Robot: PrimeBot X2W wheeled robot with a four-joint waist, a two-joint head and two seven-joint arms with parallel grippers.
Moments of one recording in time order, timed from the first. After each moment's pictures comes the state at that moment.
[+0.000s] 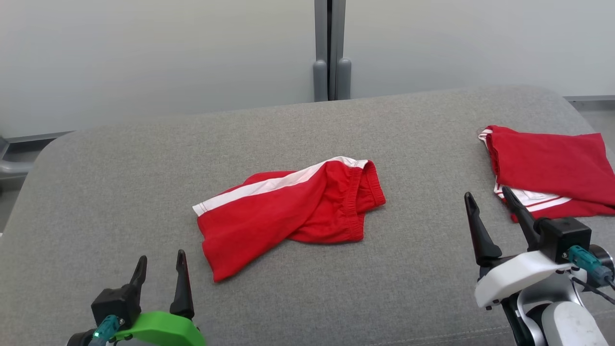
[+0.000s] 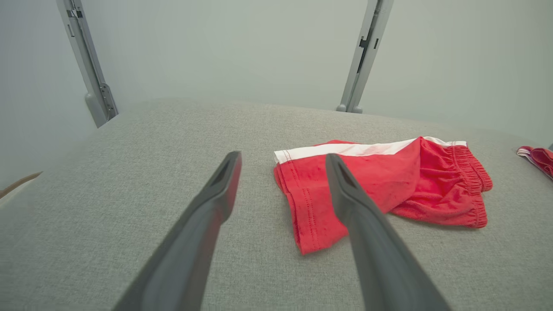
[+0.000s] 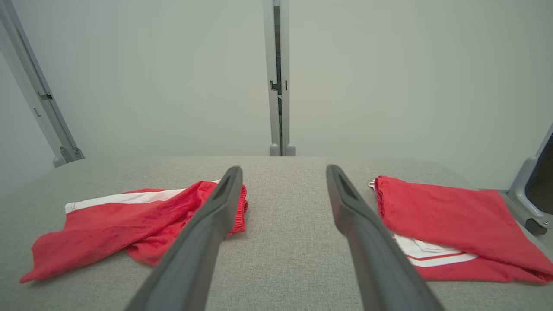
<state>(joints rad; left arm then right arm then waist) -0.02 0.26 -0.35 0.18 -0.52 0.25 -0.20 -0.05 -0.14 0.04 -0.01 0.19 0.13 -0.02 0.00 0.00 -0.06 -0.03</state>
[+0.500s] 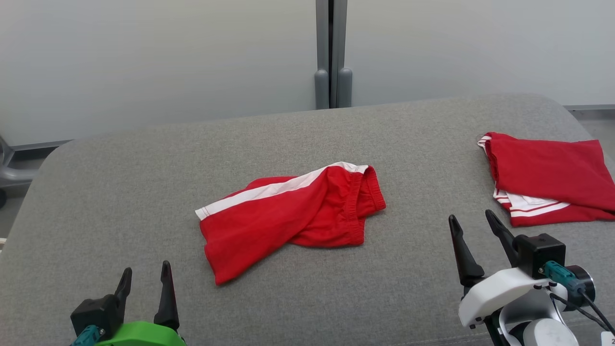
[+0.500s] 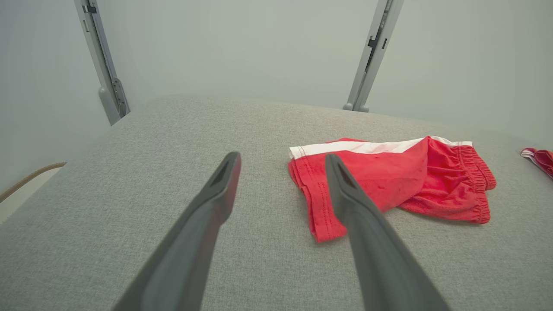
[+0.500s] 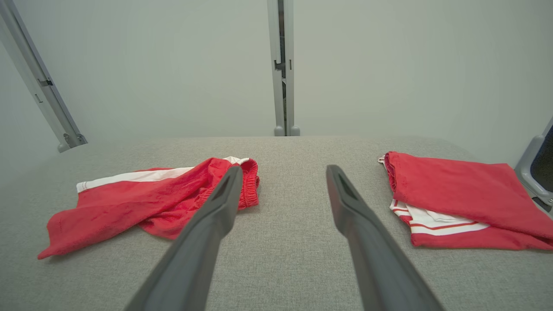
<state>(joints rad) 0.07 0.33 -0.32 0.08 -0.56 0.26 -0.13 0.01 -0.06 0.04 0.00 0.11 0.13 0.01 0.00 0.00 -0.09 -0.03</state>
